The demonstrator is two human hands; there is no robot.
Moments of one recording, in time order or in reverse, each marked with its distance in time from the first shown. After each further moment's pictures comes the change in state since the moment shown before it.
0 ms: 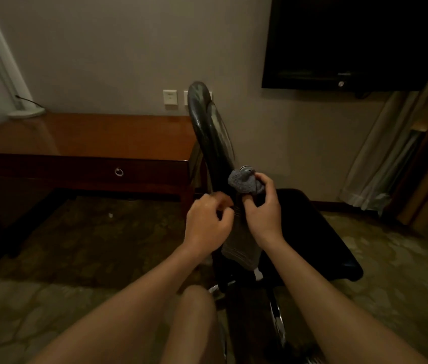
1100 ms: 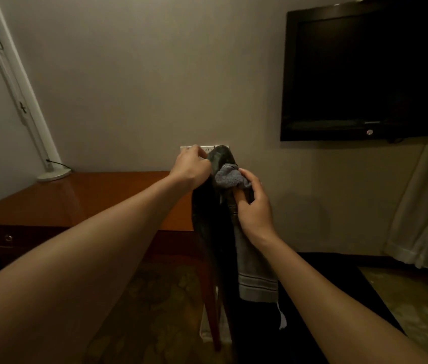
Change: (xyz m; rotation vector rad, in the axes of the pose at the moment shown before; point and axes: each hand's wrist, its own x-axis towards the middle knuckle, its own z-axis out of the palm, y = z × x) left_hand 0.306 0.013 -0.111 0.143 0.006 -0.257; right_hand 0.196 -0.058 0.095 0.108 -0.091 -0.190
